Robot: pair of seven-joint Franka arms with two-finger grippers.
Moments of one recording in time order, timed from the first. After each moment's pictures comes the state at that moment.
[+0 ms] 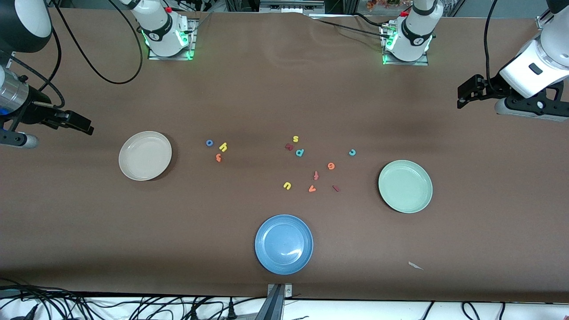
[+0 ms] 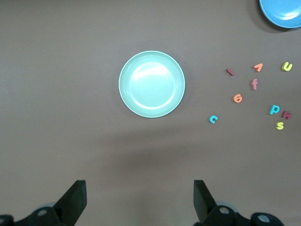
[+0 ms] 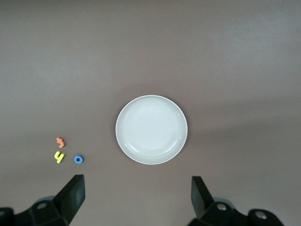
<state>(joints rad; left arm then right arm) -0.05 -0.02 -0.05 -1.64 -0.02 1.57 0.03 -0.04 0.08 0.04 -1.66 0.00 1.71 0.16</state>
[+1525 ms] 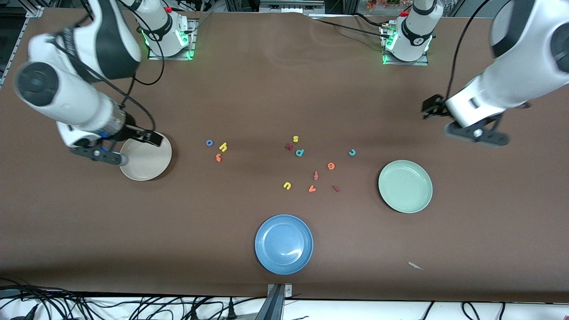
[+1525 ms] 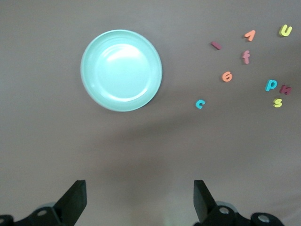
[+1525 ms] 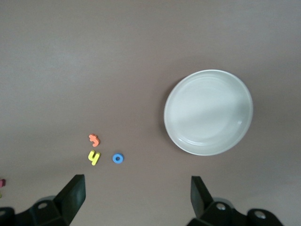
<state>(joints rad) -0.11 0.18 -0.11 -1.59 -0.02 1.57 0.03 0.21 0.21 0.05 -1.77 0.00 1.86 0.50</state>
